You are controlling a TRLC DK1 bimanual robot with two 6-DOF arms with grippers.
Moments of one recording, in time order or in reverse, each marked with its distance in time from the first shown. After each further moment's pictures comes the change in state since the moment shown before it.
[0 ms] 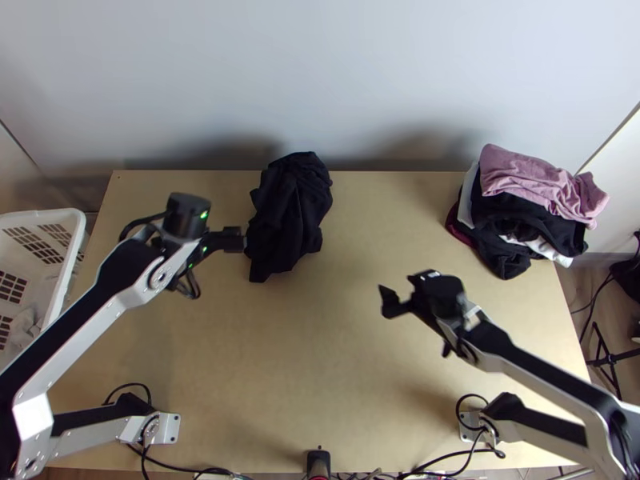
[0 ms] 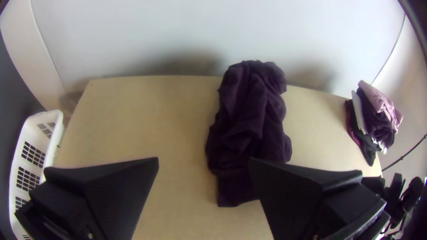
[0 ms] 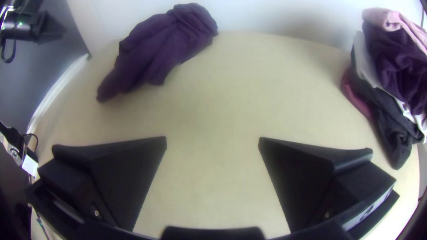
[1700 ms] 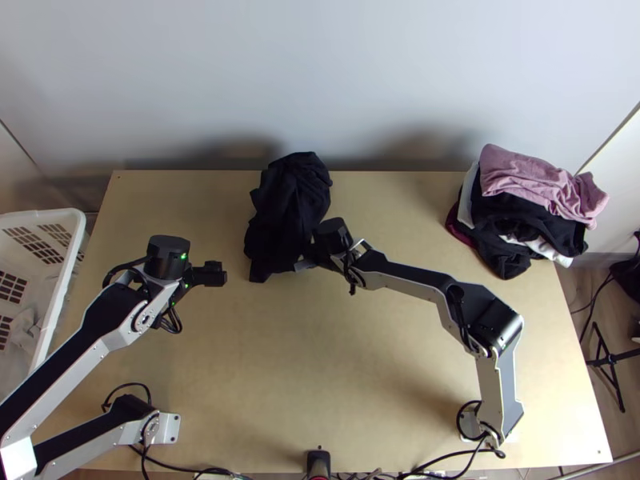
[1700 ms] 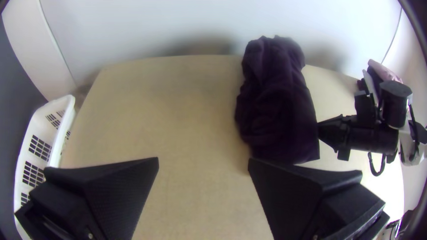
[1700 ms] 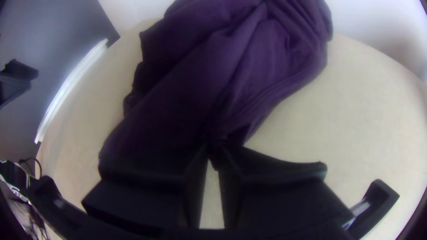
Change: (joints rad) left arm 0.049 -0.211 -0.340 0.112 -0.012 0.085; right arm 0.154 0.890 0.864 -0.026 -0.126 0.047
